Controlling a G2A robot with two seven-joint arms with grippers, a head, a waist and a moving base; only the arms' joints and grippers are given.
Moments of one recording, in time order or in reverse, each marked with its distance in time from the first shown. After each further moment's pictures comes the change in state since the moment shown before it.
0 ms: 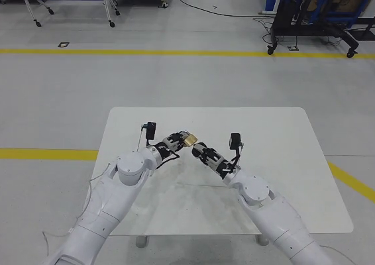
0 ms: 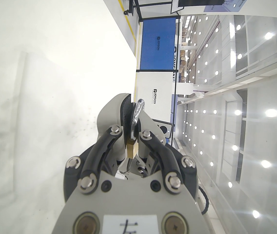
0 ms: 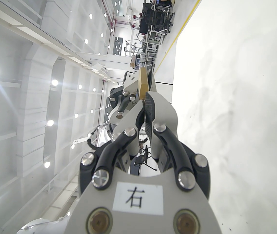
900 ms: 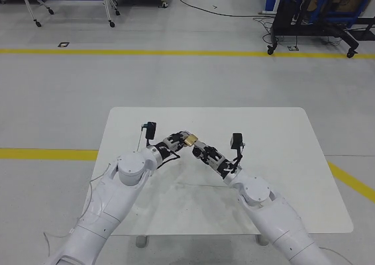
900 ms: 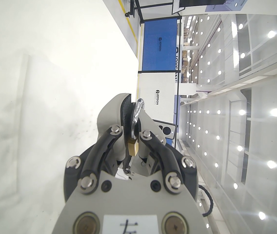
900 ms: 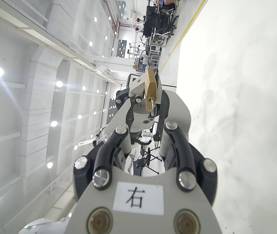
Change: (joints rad) left arm 0.006 -0.007 -0.013 -0.002 0.031 -0.002 0.005; right arm -0.018 -0.013 0.033 -0.006 -0.001 -0.016 0.010
